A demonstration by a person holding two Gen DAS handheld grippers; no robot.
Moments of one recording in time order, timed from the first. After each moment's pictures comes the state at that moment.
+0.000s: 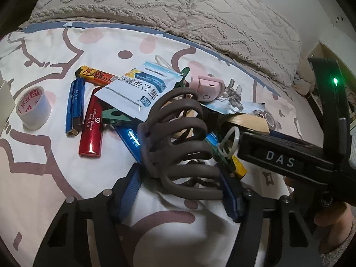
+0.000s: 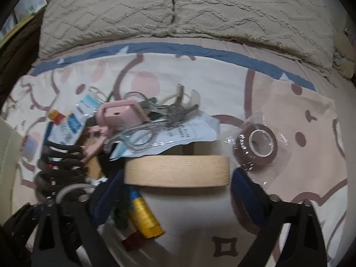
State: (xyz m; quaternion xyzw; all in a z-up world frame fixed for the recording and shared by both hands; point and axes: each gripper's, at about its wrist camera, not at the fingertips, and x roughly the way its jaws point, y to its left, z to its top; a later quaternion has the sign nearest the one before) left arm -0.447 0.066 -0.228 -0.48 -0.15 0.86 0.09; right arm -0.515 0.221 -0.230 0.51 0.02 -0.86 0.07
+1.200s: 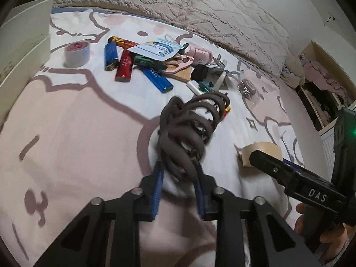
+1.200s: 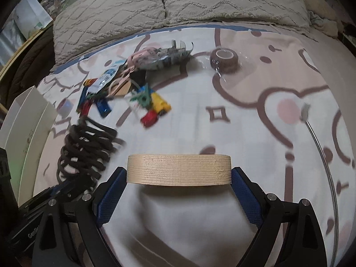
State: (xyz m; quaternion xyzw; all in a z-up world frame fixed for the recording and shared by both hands) left arm -0.335 0.052 -0.225 -0.48 -0.17 0.85 0.11; right arm -0.364 0.246 -0.223 0.51 -0.07 -0.85 0.08
